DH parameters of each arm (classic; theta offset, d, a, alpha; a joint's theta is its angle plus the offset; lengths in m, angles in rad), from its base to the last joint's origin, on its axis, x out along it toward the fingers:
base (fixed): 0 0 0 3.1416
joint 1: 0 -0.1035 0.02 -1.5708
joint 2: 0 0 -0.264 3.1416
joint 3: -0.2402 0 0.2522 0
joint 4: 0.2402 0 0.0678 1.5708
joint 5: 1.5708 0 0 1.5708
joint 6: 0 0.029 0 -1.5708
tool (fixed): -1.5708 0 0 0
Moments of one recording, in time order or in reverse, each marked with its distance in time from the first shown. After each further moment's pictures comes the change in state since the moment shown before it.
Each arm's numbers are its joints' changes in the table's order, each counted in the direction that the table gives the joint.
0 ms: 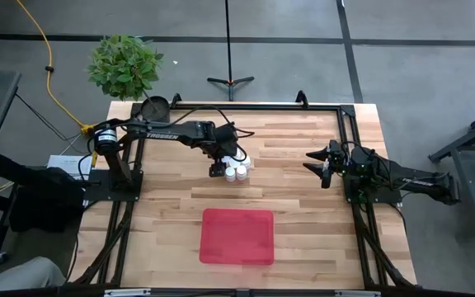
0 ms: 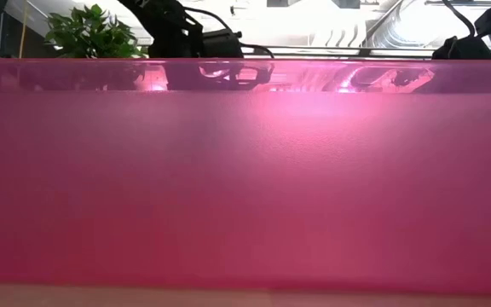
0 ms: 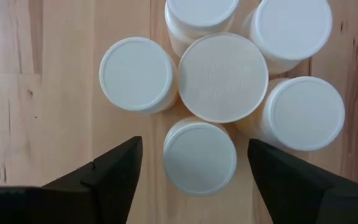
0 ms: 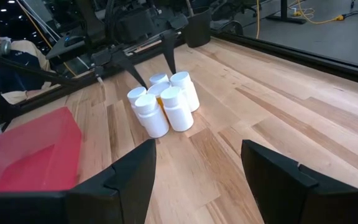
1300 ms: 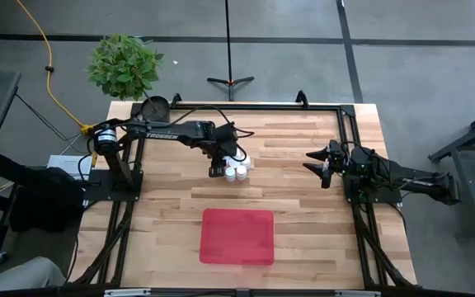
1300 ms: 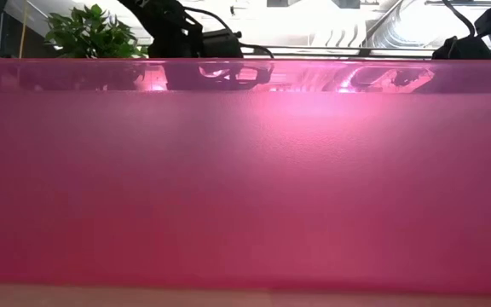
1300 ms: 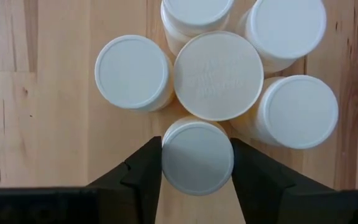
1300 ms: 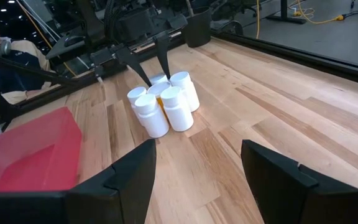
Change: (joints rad) left arm 0.000 0.002 0.000 0.008 -0.014 -0.006; right arm 0.000 0.000 0.000 0.000 0.000 0.000
